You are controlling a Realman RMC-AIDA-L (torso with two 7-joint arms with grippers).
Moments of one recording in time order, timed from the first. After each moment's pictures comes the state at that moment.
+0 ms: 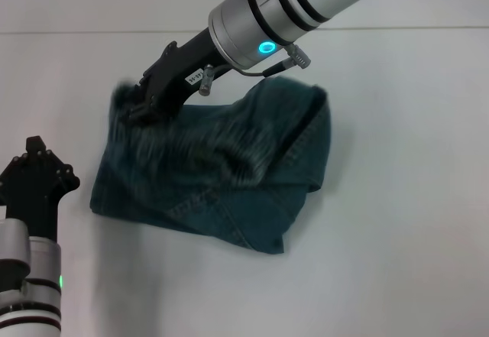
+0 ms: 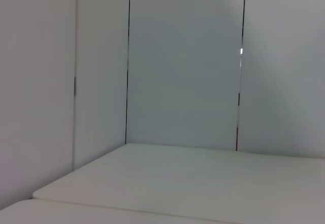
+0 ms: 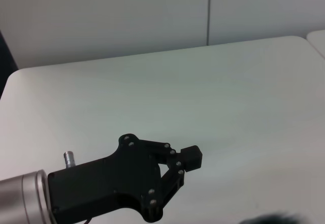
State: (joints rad) left arm -0.20 -2.18 -0.50 -0.63 1.59 1.26 0.46; right arm 1.23 2.11 -1.35 -0.58 -2.03 -1.15 1.96
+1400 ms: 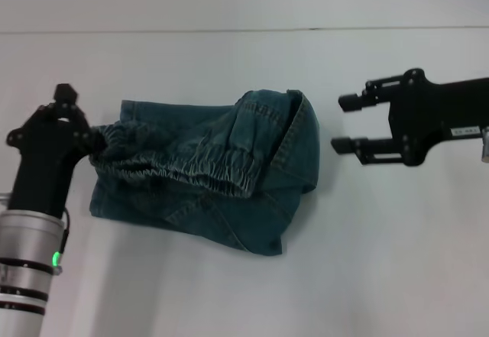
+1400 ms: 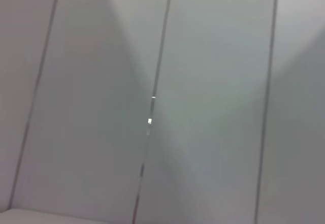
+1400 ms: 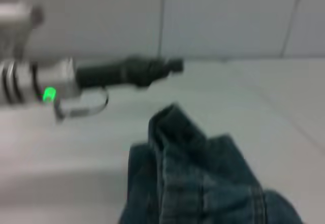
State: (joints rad) left arm -0.27 -2.14 -0.48 -0.45 1.91 1.38 0.03; right arm 0.44 2.08 -1.01 -1.28 -2.00 -1.61 1.59
